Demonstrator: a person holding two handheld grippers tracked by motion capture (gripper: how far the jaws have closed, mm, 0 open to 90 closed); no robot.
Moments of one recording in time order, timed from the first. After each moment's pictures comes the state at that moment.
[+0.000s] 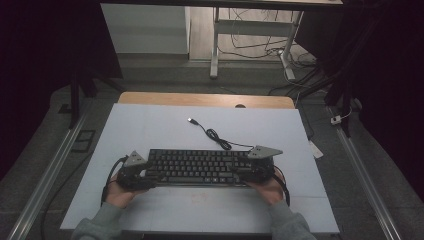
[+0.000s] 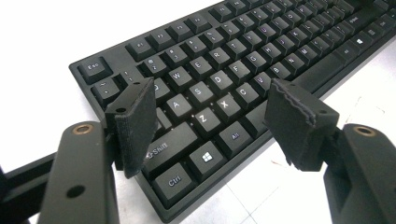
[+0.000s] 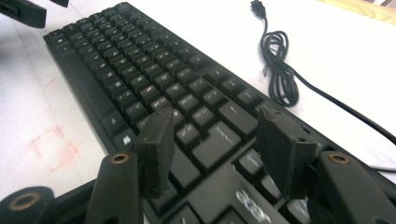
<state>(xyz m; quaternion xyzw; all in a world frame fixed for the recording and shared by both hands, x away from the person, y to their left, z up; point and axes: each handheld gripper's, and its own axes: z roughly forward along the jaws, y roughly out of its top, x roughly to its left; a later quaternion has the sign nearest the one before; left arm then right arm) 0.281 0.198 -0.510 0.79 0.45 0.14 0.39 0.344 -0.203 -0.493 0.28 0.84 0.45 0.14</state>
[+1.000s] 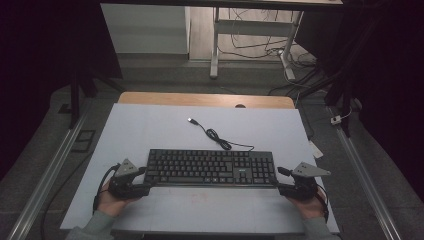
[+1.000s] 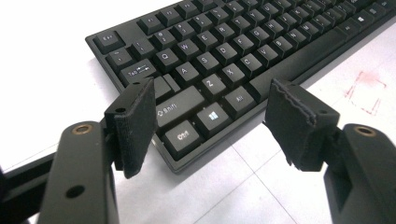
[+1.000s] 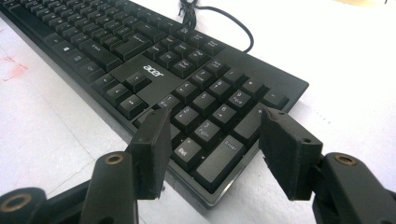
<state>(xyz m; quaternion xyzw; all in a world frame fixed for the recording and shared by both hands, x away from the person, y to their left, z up) 0.257 0.213 -0.518 0.79 0.44 0.15 0.39 0.308 -0.318 -0.503 0.33 0.81 0.44 0.19</state>
